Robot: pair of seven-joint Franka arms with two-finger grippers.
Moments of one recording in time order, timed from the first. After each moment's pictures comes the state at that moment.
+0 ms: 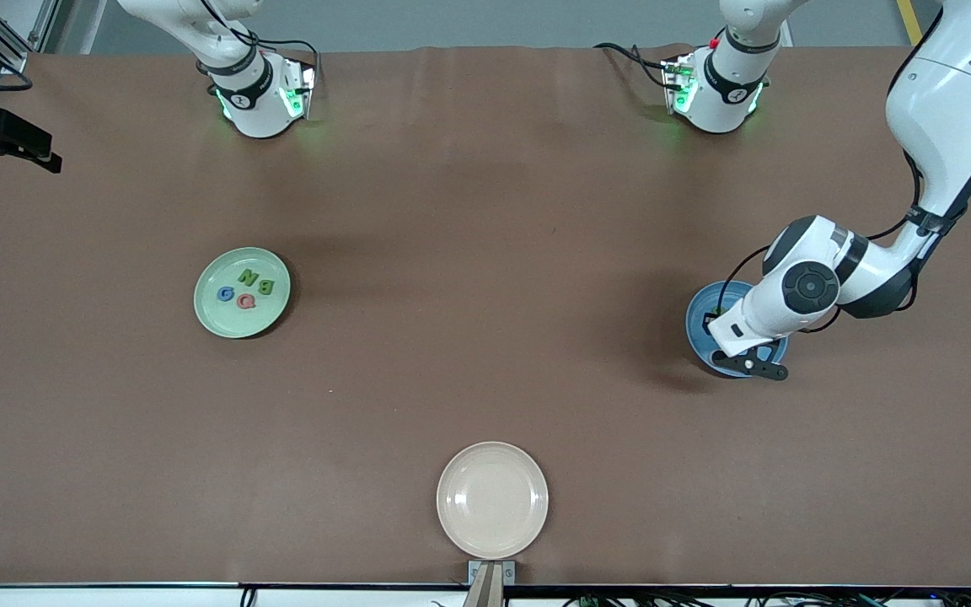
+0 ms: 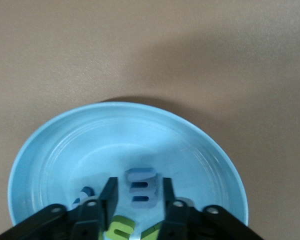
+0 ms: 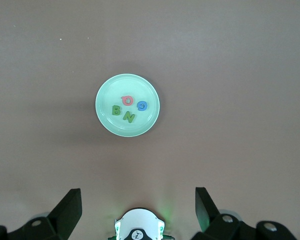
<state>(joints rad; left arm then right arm) 0.60 0.66 -0.79 -2.00 0.72 2.26 -0.34 0.00 -0.10 -0.07 -1.58 -0.02 1.35 -0.07</state>
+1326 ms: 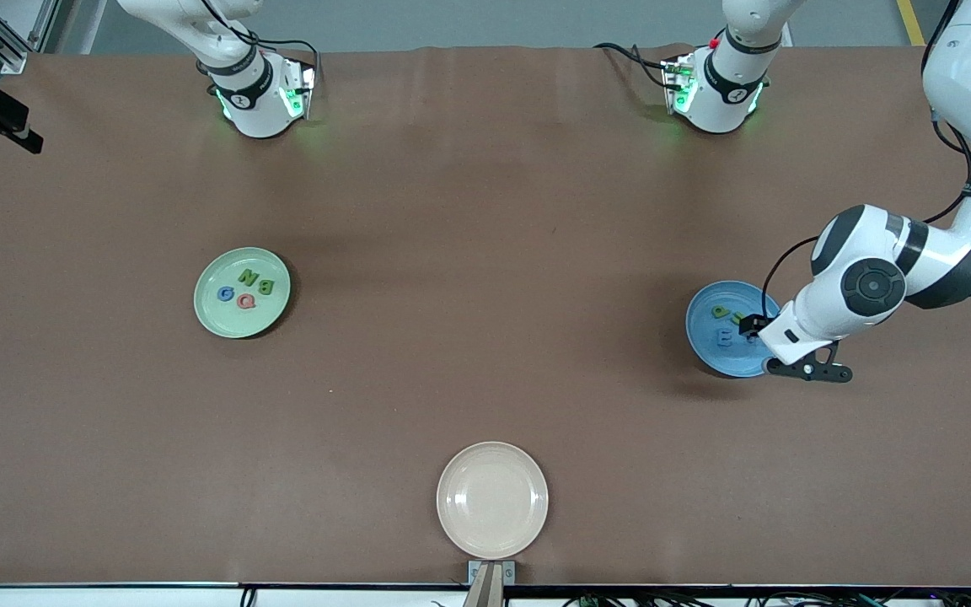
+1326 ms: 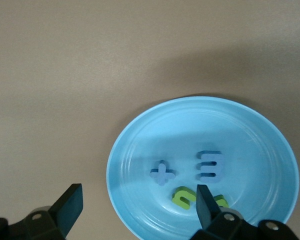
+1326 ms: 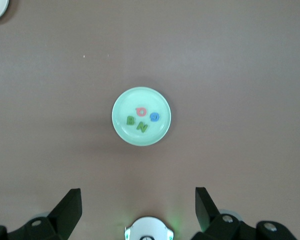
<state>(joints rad) 0.70 0.58 -0.84 -1.94 0.68 2.13 -0.33 0.01 -0.12 -0.08 -1.50 0.03 1.31 -0.07</state>
